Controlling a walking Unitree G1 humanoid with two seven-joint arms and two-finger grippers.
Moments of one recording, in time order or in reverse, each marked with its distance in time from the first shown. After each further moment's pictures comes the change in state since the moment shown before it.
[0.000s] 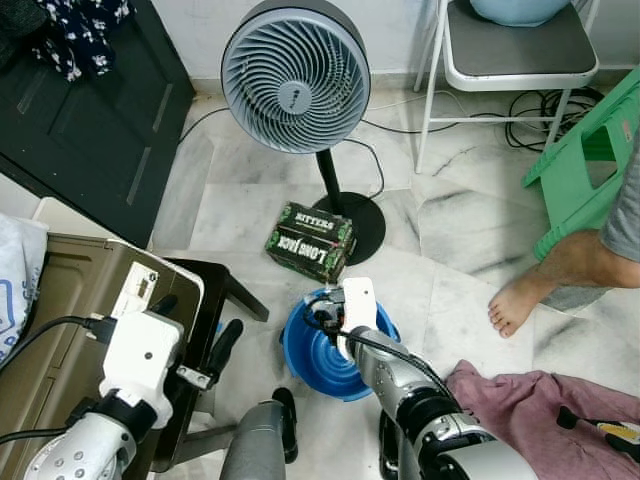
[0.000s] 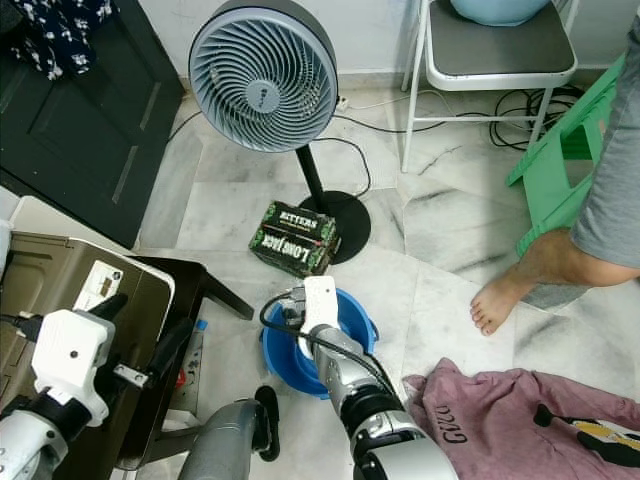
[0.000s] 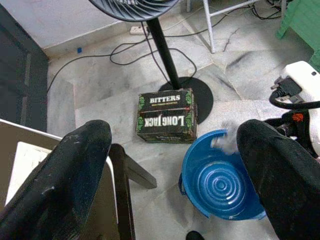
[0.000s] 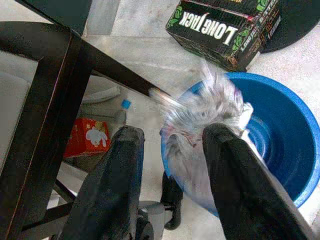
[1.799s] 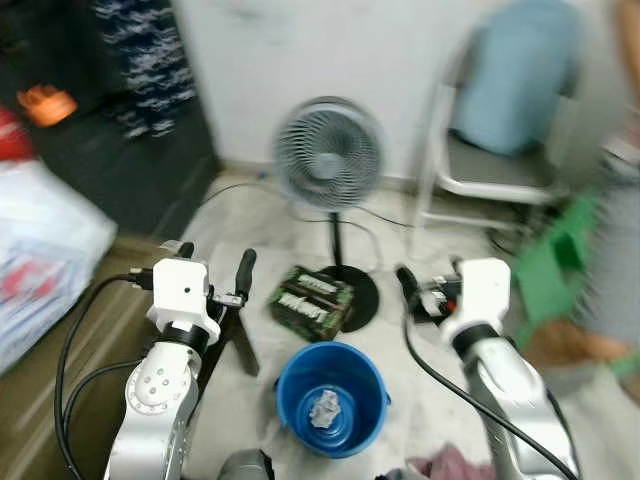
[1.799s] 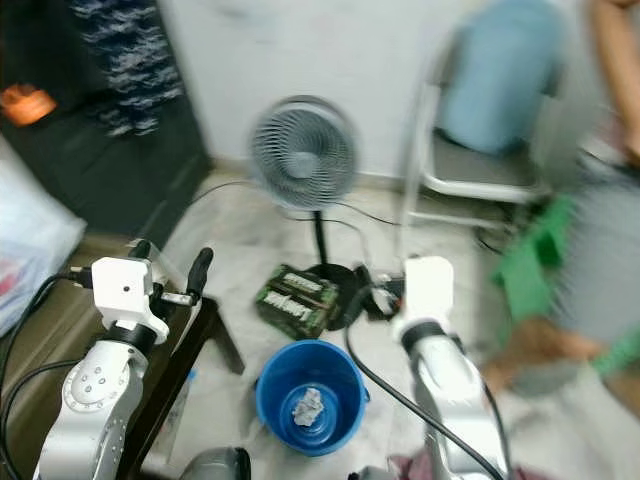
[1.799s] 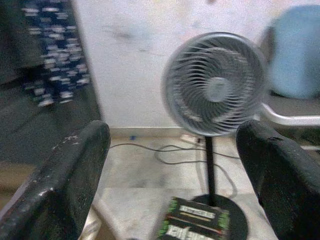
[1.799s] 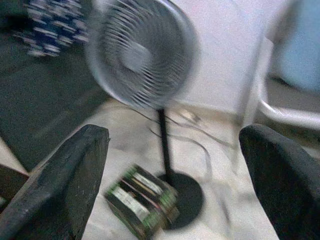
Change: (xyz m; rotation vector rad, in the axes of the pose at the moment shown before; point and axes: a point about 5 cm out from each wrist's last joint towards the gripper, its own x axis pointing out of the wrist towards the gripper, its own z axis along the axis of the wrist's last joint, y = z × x) left arm 0.090 0.004 -0.004 -0.126 -0.239 0.220; right arm -0.122 -0.059 0.064 -0.189 -0.552 -0.145
